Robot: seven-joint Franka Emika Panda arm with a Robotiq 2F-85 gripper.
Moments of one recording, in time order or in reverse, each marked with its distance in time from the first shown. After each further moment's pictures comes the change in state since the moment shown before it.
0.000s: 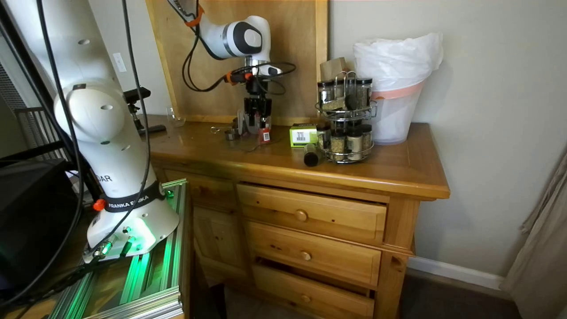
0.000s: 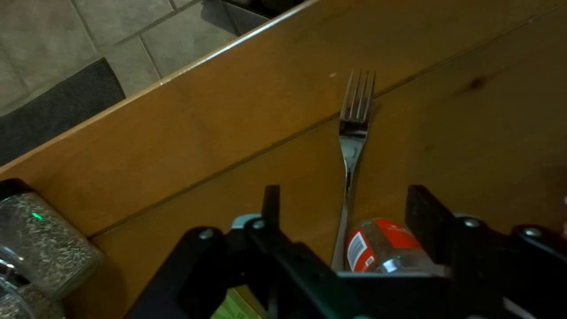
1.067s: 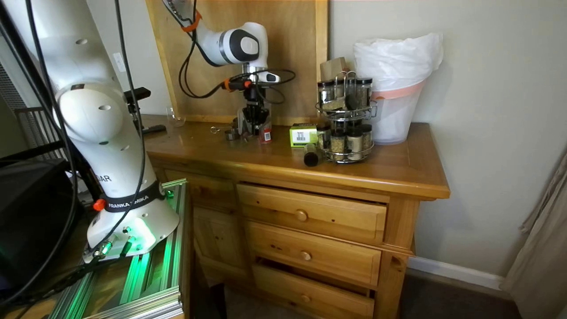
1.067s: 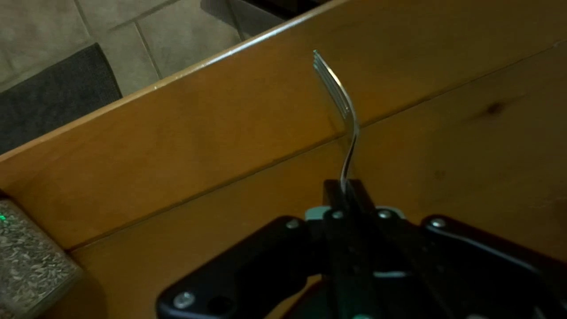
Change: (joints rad) arm -0.023 -0.007 0.017 -0.073 0.007 0.073 -0.072
